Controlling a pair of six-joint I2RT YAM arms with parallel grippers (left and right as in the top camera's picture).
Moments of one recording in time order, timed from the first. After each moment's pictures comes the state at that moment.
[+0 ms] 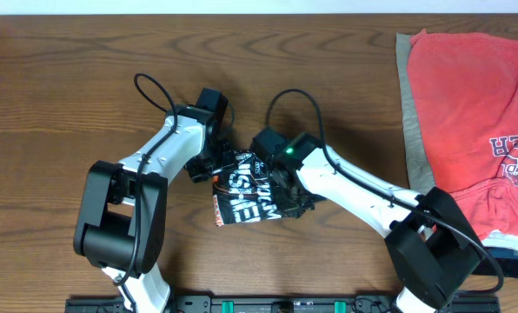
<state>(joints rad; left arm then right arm) -0.29 1.88 1.18 -0.86 0.13 -0.59 0.78 1.84 1.27 -1.09 0.01 0.58</state>
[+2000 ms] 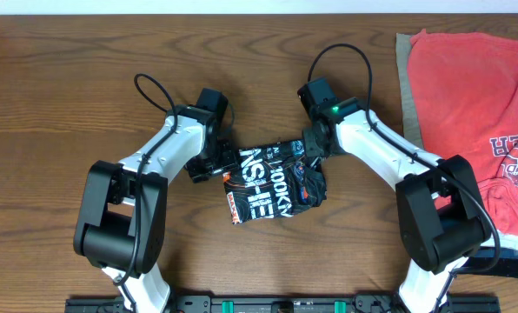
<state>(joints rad) -0.29 1.88 1.18 -0.86 0.13 -0.59 0.46 1.94 1.32 -0.77 0.12 0.35</state>
